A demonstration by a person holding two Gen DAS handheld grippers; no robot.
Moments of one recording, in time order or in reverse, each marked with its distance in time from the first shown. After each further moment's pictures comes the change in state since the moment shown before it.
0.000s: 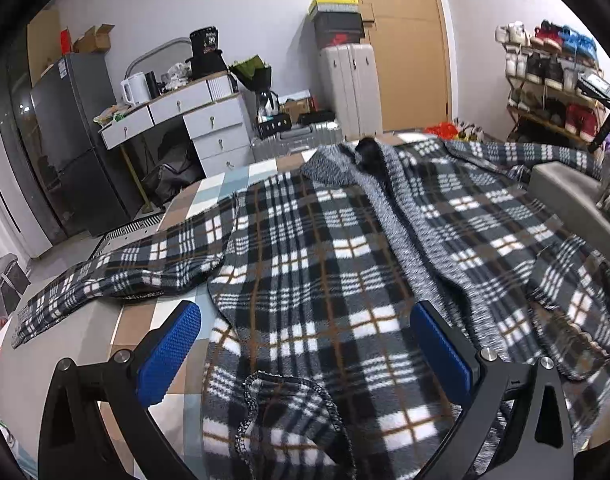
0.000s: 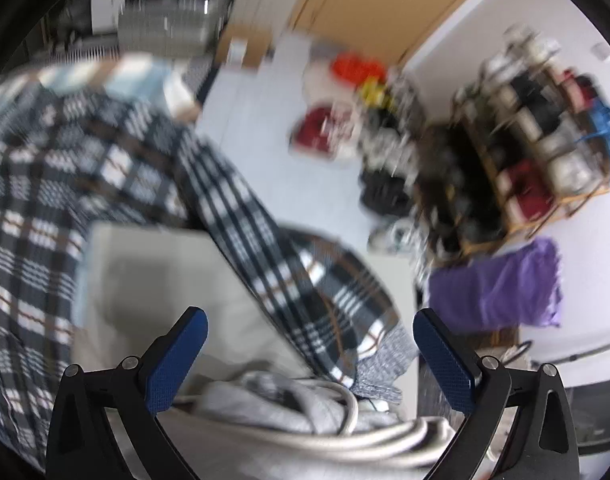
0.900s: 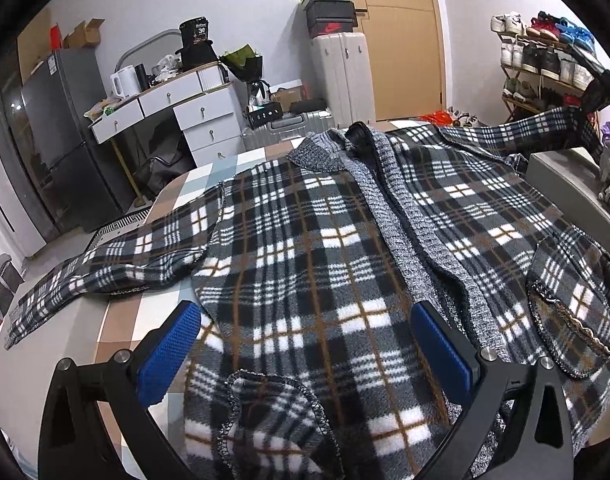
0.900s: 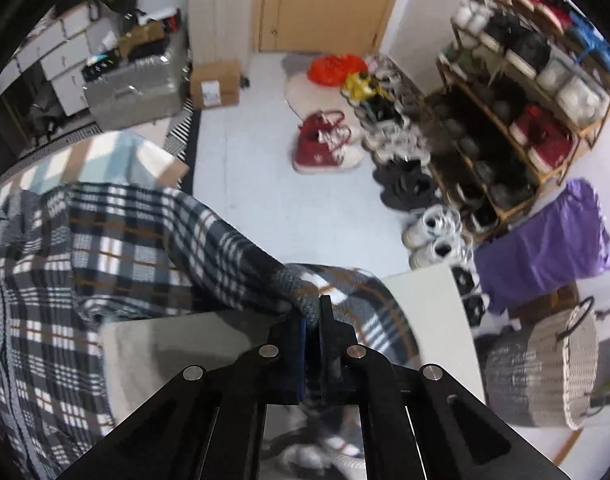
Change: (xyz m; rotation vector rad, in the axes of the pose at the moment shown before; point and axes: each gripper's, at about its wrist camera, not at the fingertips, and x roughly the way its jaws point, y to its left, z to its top) left arm 0.003 -0.002 0.004 0.004 0.012 -0.029; right arm -0.034 -0.029 0.007 0.311 -0.197 0.173
